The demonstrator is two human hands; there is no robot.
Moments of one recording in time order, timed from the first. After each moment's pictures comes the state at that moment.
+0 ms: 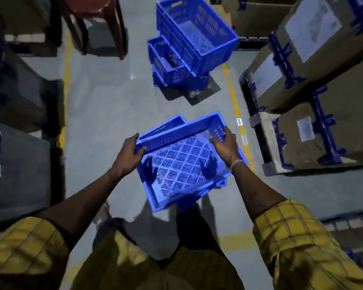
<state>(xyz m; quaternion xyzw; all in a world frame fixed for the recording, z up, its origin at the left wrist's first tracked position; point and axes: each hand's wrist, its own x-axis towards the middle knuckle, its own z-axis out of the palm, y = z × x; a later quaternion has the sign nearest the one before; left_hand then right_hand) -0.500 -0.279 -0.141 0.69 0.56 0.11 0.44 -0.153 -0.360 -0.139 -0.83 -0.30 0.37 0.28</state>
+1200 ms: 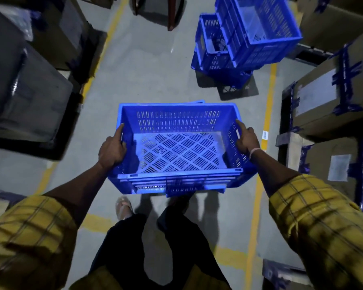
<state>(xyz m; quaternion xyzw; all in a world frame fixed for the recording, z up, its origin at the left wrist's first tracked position) -0.519 -0.381 -0.226 0.58 0.77 0.05 0.28 -0.053 -0.320 -0.200 -0.77 -0.57 0.29 -0.02</state>
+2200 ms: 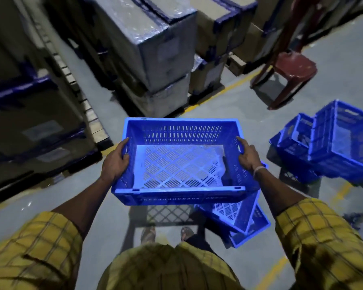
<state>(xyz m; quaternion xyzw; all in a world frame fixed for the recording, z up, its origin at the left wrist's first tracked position) -0.619 -0.732 -0.048 0.27 0.91 0.26 0.20 -0.296 -0.386 -0.025 -0.50 -0.82 0.29 -0.01</state>
